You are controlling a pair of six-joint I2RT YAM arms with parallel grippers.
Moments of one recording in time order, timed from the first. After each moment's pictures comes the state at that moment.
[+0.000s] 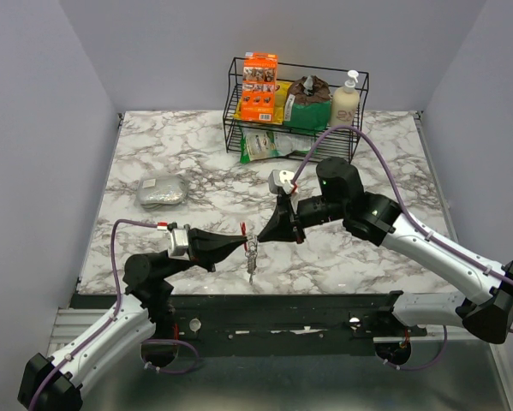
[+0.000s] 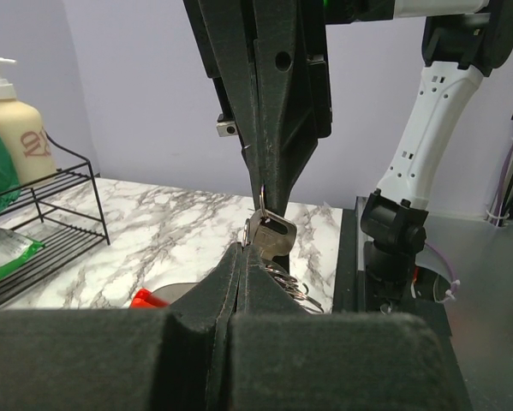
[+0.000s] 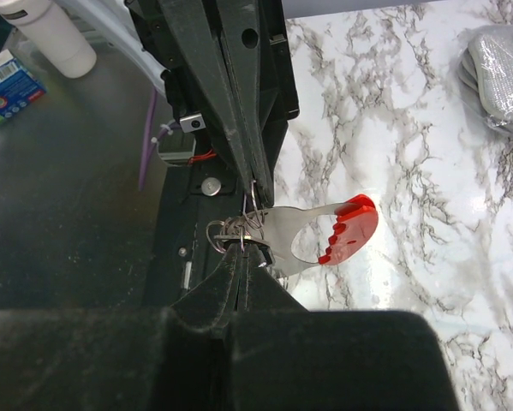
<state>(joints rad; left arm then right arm) -0.61 0.49 0.16 0.86 0.64 -0.34 0.87 1.21 1.16 -0.33 -0.80 -0.13</state>
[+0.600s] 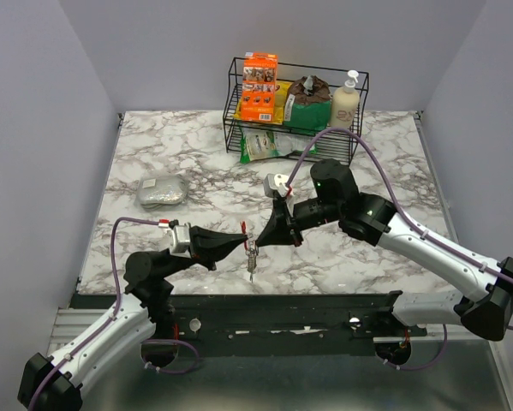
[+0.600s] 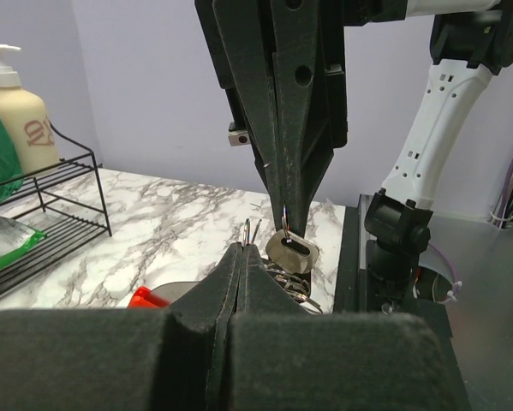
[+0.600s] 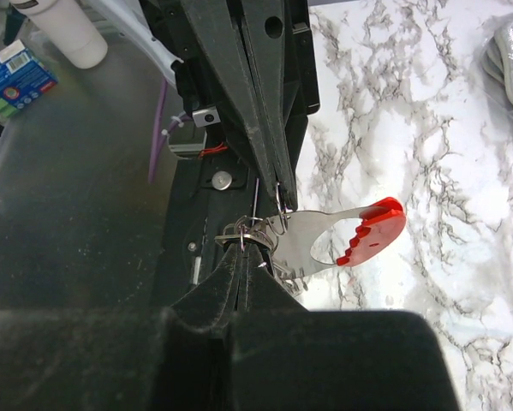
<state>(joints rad) -0.61 0.50 0.17 0.83 0.62 -0.34 0.89 1.23 1.16 -0.34 -0.81 -0.13</state>
